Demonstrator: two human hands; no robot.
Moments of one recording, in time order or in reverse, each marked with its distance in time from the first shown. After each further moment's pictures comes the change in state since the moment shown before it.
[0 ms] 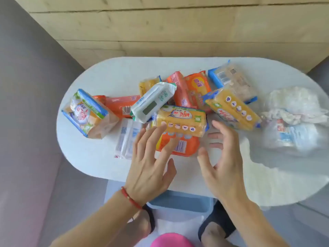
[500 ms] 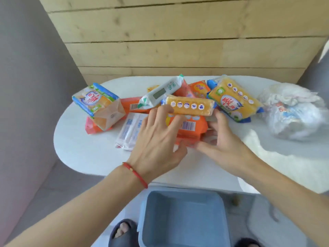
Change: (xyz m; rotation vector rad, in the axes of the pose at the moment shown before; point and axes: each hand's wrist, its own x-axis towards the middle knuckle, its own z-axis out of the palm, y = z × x) left_hand -0.007 -0.012 0.016 0.115 0.165 0.127; right_hand -0.001 0.041 0.019 0.038 -0.287 -0.136
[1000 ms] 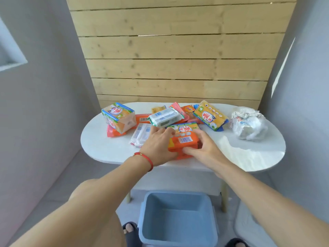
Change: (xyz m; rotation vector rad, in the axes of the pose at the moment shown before) left_hand -0.032 0.016 -0.027 -0.117 -0.219 -0.153; right_hand -0.049 -0.018 0.018 0.091 0.139 0.113
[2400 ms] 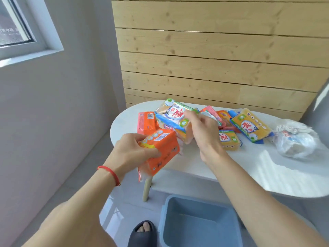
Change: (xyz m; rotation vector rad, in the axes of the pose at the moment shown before) left_hand -0.080 -0.100 -0.095 -0.662 0.057 -0.685; right_hand 0.039 -0.110 0.120 0.200 0.206 -0.029
